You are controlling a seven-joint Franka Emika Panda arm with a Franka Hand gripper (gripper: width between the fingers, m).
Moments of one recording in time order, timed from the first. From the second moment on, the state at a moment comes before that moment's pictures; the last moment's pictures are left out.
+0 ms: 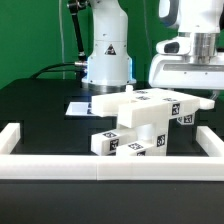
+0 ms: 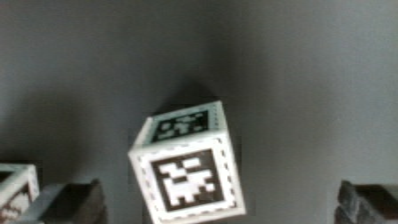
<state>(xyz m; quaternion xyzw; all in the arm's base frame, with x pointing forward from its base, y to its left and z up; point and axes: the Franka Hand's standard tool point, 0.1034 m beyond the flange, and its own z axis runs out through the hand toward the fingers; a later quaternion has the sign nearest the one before) 0.393 0.170 0.031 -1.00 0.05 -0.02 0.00</state>
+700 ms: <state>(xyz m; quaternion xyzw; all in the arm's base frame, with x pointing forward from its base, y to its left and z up) 0.382 0.163 0.006 -1.00 0.04 -0.01 -0.01</state>
